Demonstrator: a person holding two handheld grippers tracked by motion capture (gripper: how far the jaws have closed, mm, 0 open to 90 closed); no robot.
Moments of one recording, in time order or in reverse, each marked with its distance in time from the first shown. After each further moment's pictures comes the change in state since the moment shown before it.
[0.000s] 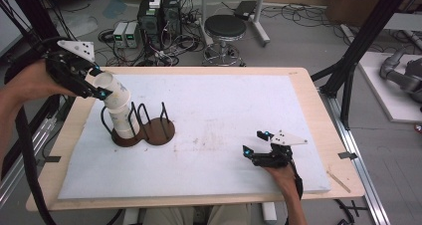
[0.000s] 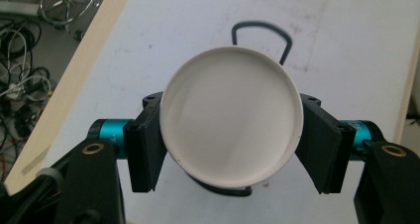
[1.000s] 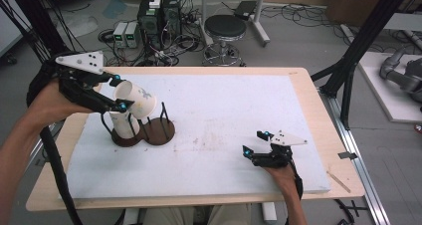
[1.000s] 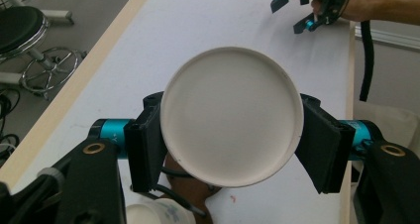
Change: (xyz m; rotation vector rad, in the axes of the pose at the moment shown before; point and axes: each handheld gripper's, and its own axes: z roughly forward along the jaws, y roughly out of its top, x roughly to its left) left arm -0.061 0.019 0.009 -0.250 -0.054 0.012; right arm 0.001 0.000 0.000 0.001 0.003 -0.001
